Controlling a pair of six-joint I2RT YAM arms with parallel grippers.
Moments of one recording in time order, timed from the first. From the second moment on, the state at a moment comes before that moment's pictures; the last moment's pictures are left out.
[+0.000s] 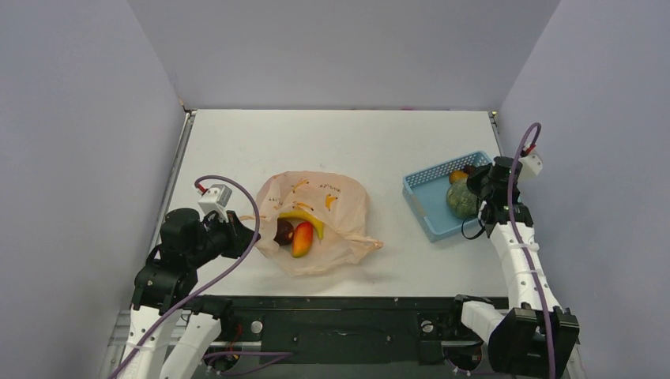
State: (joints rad) left arm -0.22 0.52 0.83 -0.85 0.35 -0.36; right arm -0.10 1.03 0.79 -0.24 0.17 0.69
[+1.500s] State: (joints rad) left arm -0.22 0.52 0.83 -0.85 0.35 -0.36; right arm 0.51 0.97 0.91 -0.22 0.16 0.42
